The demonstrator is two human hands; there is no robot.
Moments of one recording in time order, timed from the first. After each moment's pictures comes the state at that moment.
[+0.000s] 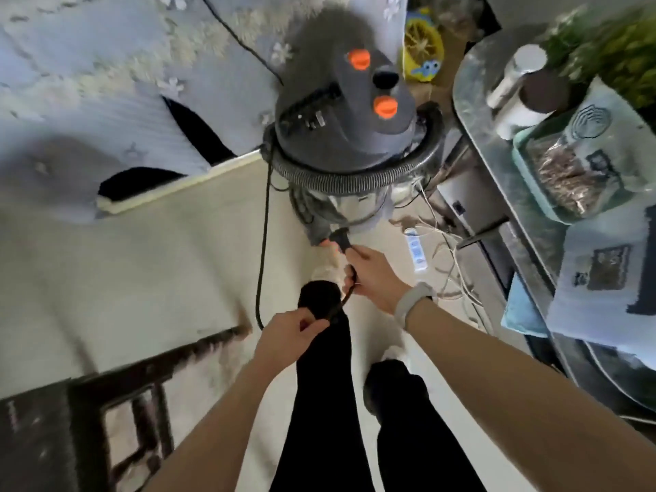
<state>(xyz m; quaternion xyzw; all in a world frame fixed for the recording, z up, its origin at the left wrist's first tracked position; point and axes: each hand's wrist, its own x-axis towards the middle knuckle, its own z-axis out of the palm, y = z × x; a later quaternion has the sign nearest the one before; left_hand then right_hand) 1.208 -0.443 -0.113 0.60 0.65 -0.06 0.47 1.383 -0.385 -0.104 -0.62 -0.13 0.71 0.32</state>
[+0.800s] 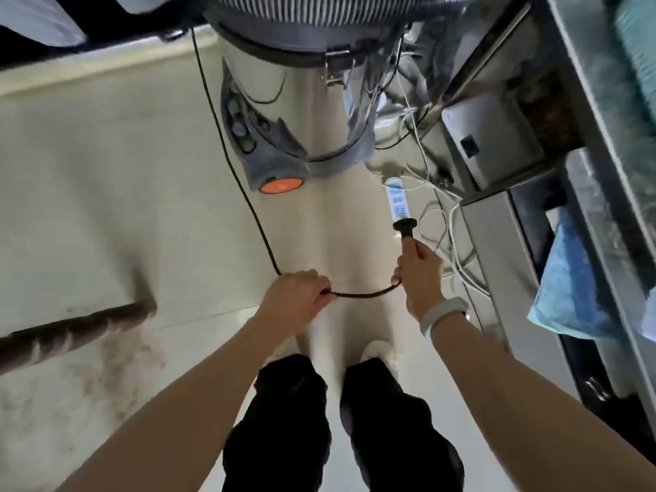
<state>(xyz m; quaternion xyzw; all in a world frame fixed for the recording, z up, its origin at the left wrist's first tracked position) 1.294 -0.454 -0.415 0.81 0.47 -0.10 0.34 1.492 -0.457 -0.415 -0.79 -0.12 0.47 0.38</state>
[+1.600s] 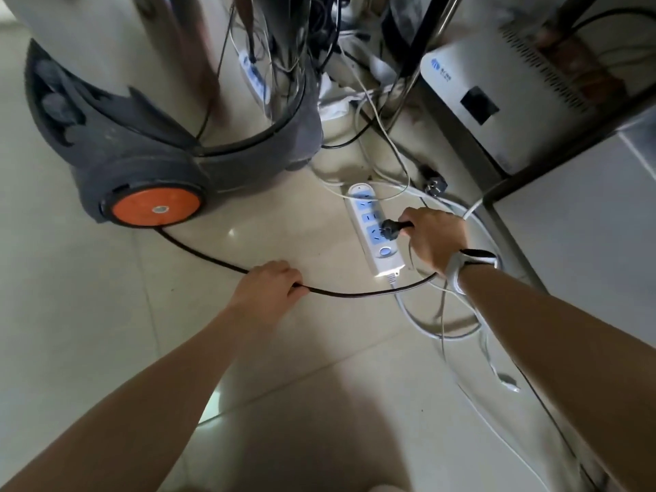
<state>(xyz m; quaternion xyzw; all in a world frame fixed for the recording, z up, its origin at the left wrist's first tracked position) 1.388 -0.349 -0.752 0.86 0.44 0.00 0.25 1.667 -0.353 -0.697 -0.77 -0.63 0.07 -0.08</state>
